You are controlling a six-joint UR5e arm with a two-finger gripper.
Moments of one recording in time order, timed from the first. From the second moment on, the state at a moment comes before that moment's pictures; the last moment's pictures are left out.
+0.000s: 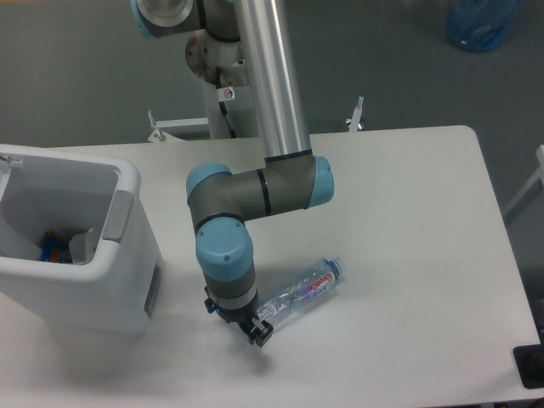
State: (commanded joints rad) arm 2.24 -2.18 -1.51 -0.83 1.58 0.97
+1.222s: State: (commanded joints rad) arm 2.45 -1.98 -1.23 -0.82 0.57 0.46
